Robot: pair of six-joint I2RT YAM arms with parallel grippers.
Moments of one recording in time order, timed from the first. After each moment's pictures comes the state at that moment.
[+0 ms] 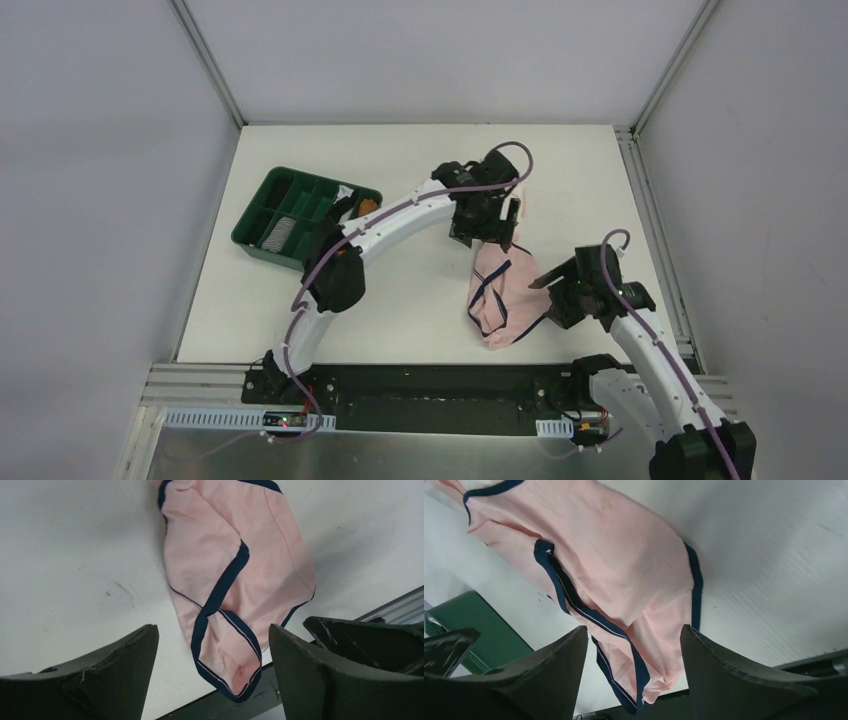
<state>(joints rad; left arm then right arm) -0.89 2.14 2.05 -1.00 0.08 -0.64 0.23 0.84 0.56 -0.79 -0.04 1.20</state>
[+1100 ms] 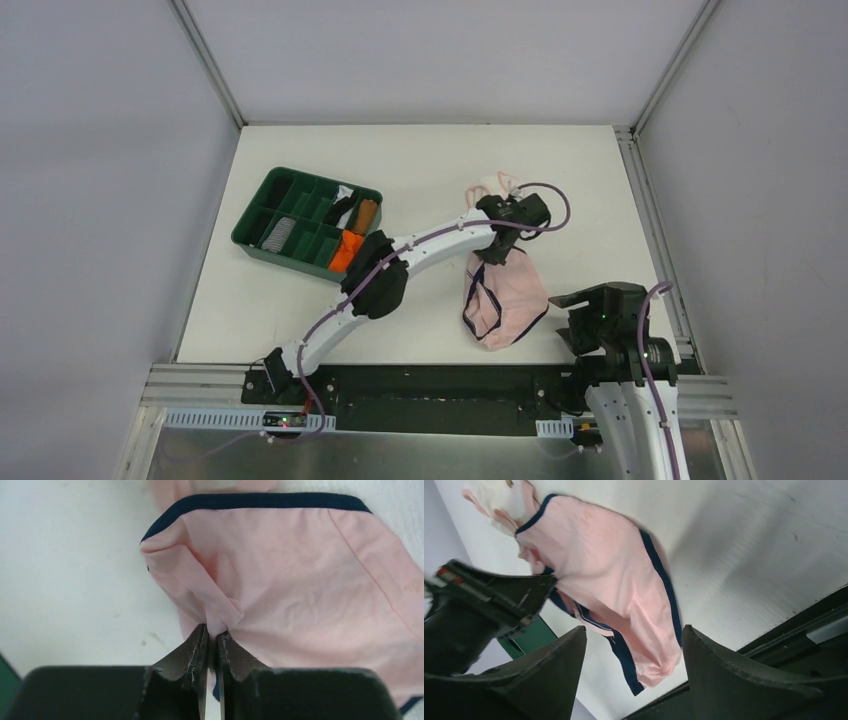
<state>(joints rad) -1.04 2.51 2.36 -1.09 -0.37 -0.42 0.05 0.31 0.50 -1.09 -0.03 1.30</state>
